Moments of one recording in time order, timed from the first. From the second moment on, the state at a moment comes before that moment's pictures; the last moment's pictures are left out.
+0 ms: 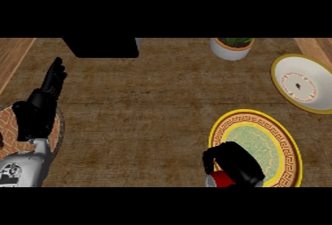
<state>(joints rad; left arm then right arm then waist) -0.21 0.24 0.04 -1.62 -0.14 0.12 0.19 0.02 -0.22 0.43 -1.64 0.91 0.35 0.02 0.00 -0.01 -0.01</state>
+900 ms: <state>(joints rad) -0.21 0.22 0.05 -1.61 -0.17 0.12 0.18 0.15 -0.11 0.13 -2.12 0.72 0.20 0.17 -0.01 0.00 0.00</state>
